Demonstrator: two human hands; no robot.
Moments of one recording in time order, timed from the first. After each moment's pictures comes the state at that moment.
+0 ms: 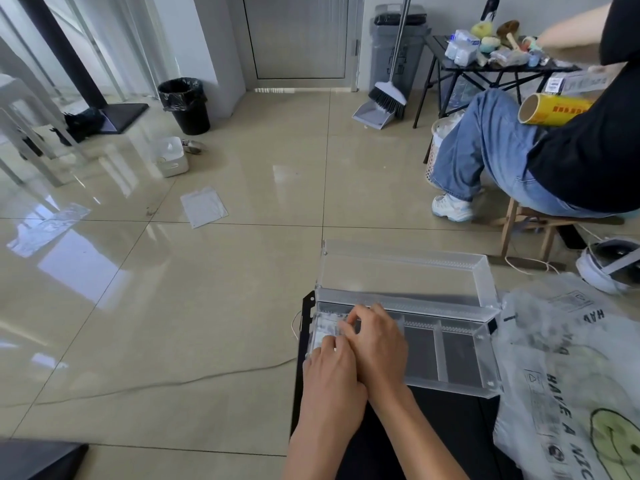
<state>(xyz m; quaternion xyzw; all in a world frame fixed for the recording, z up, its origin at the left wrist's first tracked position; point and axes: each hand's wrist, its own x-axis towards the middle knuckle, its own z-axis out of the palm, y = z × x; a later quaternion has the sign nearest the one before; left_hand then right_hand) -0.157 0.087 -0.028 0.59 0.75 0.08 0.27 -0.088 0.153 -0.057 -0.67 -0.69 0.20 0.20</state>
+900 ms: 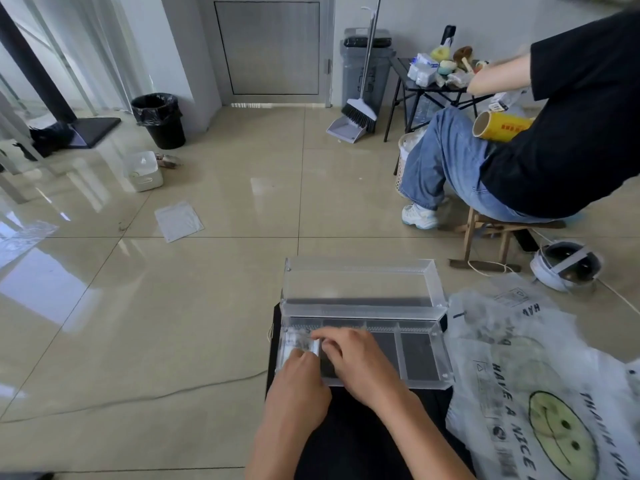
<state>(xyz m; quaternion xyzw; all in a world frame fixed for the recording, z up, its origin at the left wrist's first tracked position) -0.155 0.082 -0.002 0.57 0.76 0.03 0.31 -0.038 0.136 -0.021 -0.52 -0.77 0.34 0.13</state>
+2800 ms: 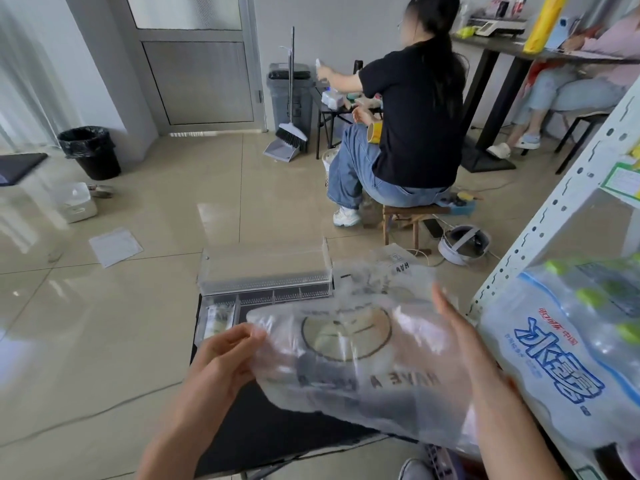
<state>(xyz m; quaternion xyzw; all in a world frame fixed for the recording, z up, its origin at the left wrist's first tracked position) -0.090 -0.027 0.073 0.36 0.47 0.52 0.61 0.211 -0.003 0.100 -0.52 -0.43 0.61 0.41</state>
